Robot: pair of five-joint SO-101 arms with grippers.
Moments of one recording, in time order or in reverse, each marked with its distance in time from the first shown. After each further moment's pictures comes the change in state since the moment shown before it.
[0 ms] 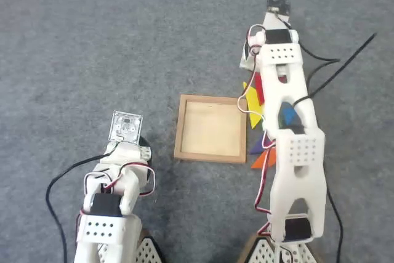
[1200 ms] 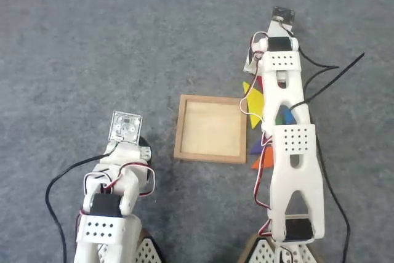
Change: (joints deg) left arm 0.0 0.0 0.0 0.0 0.0; right arm 2.4 20.0 -20.2 3.0 -0.5
